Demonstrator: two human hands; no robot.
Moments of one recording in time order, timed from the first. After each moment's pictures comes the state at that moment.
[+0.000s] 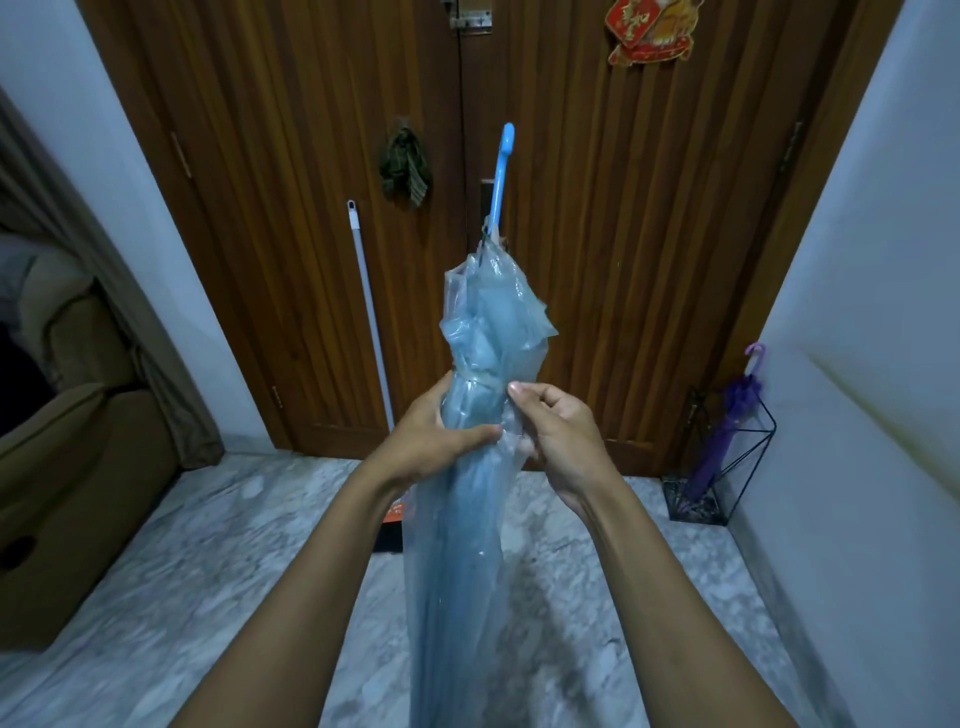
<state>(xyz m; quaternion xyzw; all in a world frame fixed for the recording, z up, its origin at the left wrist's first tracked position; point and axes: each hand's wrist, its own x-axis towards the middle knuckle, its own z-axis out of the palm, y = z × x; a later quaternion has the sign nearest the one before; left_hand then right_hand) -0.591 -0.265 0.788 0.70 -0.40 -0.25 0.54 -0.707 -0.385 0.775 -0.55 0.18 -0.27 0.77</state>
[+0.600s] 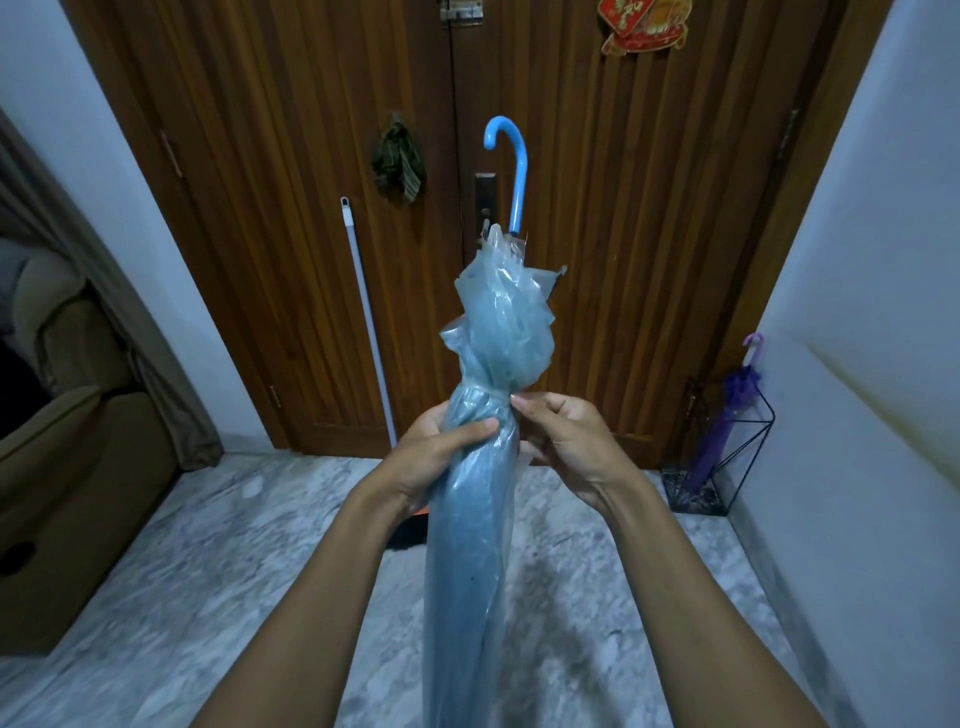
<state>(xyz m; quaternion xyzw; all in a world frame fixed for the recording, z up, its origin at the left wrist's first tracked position) -0.606 -0.262 0.777 0.57 -0.32 -0.41 0.64 -0.713 -0.405 0.763 -0.56 0.17 -0.22 0.78</state>
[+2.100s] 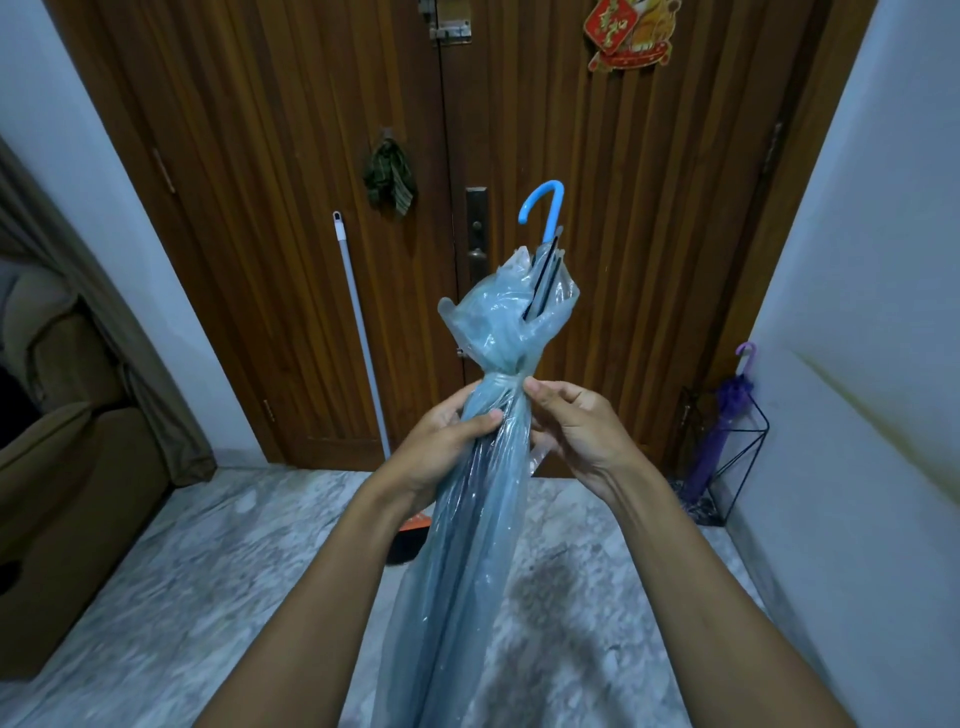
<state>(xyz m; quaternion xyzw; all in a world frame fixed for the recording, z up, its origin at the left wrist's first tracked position) -0.608 -0.289 0.791 0.55 -0.35 -0.41 0.63 -0.720 -0.430 0.783 -0.51 0.17 -0.25 0.81</state>
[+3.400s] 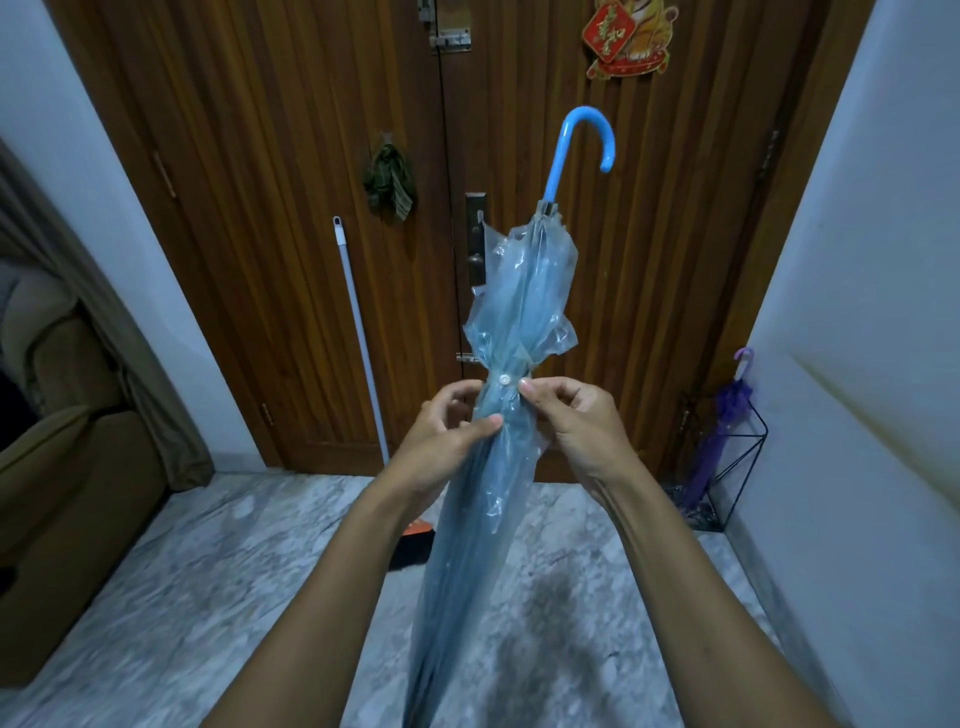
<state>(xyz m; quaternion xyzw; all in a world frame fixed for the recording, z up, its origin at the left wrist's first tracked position) -0.608 -0.293 0.787 0.64 -0.33 -0.30 0.63 -0.722 -0.419 0.793 -0.61 0.20 -0.32 0.69</state>
